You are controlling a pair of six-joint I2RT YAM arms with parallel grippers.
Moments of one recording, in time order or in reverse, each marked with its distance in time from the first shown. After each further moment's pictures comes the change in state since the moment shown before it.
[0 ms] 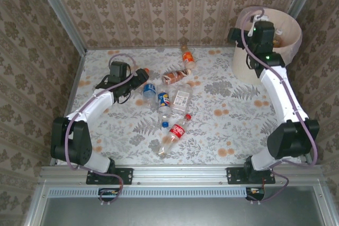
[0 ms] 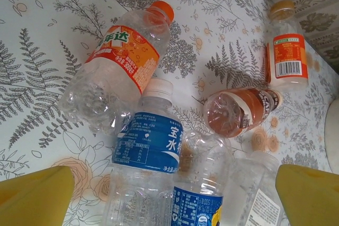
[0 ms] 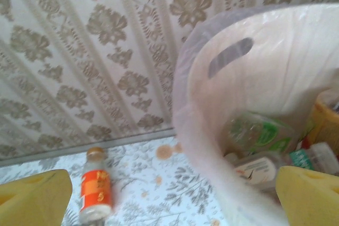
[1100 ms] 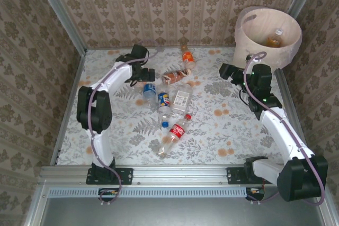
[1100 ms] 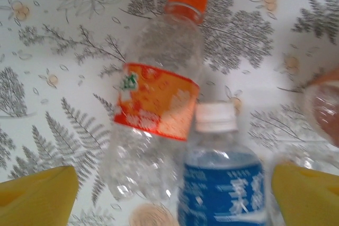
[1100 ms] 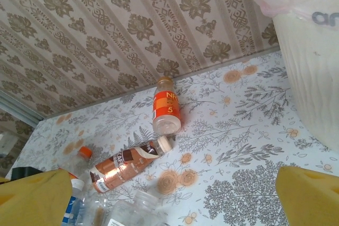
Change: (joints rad) left arm -0.069 0.505 0.627 -0.519 -0.271 0.461; right arm 0.030 -0.394 -0.661 0.293 -0.257 0.204
